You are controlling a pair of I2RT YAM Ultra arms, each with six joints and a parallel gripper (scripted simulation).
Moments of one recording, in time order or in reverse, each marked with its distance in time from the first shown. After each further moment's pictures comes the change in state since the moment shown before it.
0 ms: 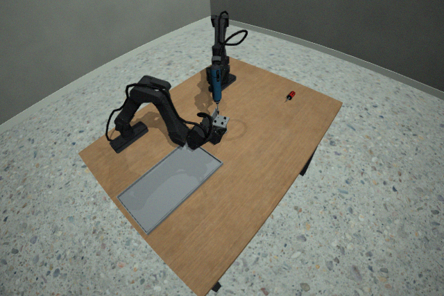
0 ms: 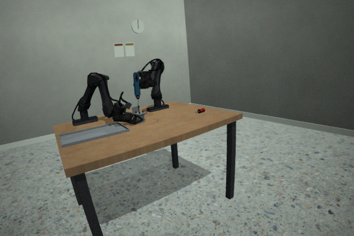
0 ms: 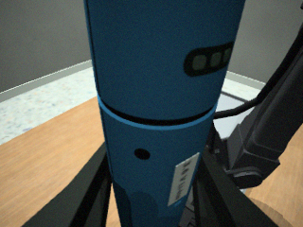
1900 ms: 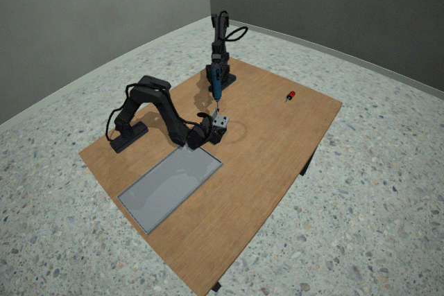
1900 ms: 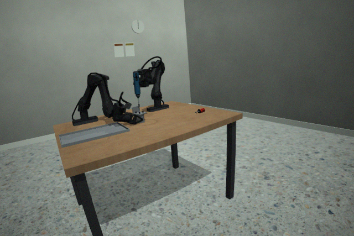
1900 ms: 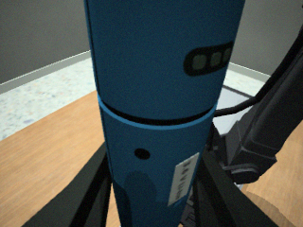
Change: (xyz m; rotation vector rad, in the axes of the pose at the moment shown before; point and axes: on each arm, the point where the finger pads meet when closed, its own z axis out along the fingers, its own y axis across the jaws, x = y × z) left arm -0.008 0.000 0.001 0.001 0.052 -0.001; right arm 0.000 0.000 0.000 0.000 0.000 0.000
